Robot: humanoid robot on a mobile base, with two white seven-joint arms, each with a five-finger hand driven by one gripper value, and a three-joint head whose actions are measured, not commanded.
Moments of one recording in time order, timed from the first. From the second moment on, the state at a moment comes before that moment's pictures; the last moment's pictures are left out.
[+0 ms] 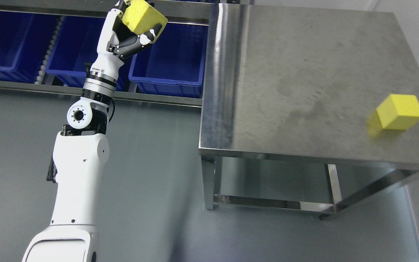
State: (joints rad) left arm -0.64 0.02 0.03 -1.17 0.22 -0.29 -0.35; right arm 0.00 0.00 -0.09 0.00 0.00 -0.09 -0.03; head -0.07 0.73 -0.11
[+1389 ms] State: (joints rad) left arm -0.56 0.00 0.20 -1.38 0.25 -0.19 -0.34; right arm 0.00 0.00 -0.09 0.00 0.00 -0.10 -0.03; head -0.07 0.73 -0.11
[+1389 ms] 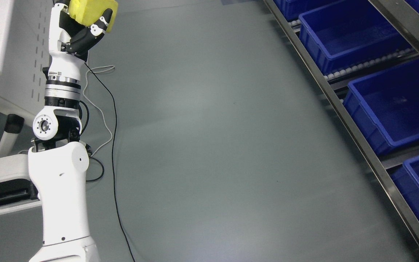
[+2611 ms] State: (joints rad) left arm -0.47 0.00 0.19 -1.44 0.25 -0.19 -0.36; right arm 0.00 0.00 -0.09 0.00 0.00 -0.10 -0.03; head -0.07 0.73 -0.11
